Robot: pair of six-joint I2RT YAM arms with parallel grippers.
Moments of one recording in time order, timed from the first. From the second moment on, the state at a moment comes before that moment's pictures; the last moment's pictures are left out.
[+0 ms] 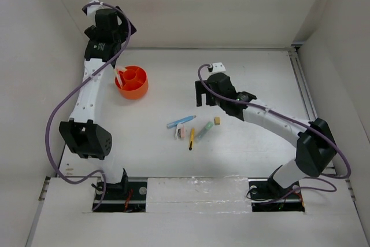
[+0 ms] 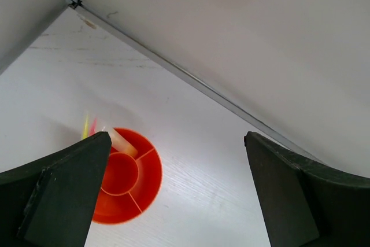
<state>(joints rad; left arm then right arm) -0.11 1.69 1.89 -0.55 -0.36 -0.56 0.71 1.54 1.17 -0.23 0.30 0.34</state>
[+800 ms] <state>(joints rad) -0.36 1.29 1.44 -0.74 -0.36 -0.57 0.88 1.66 1.14 -0.60 0.51 0.96</state>
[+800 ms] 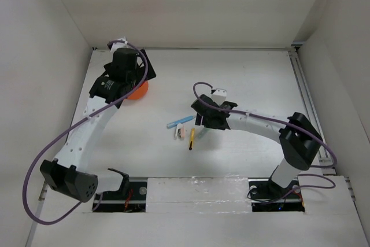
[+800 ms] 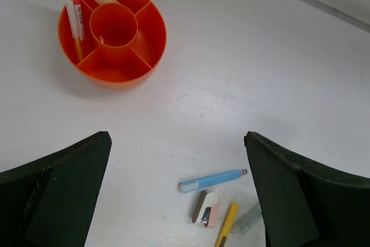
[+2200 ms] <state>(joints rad) -0.36 1.09 1.18 -0.56 -0.10 -0.46 0.88 1.49 1.08 -0.57 0.56 1.05</state>
